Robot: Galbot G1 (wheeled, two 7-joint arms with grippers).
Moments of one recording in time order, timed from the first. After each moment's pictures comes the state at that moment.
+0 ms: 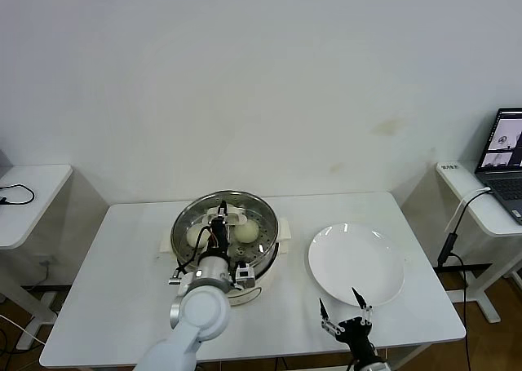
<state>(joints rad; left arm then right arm) 0.99 -1.28 -0.02 -1.90 1.41 0.57 0.32 -1.61 1.55 0.62 1.79 -0.14 0.29 -0.23</state>
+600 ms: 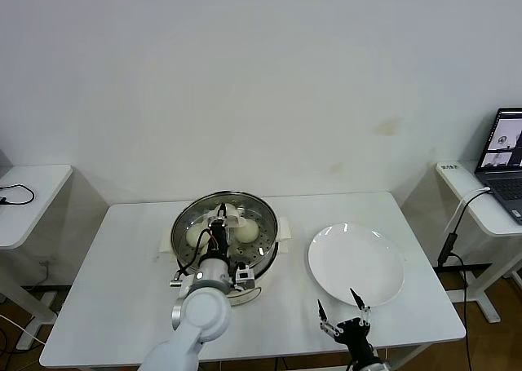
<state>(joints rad) 1.01 -1.31 -0.04 -1.87 1.41 0.55 0.30 -1.61 1.55 0.61 1.78 -0.14 0.29 -0.23</state>
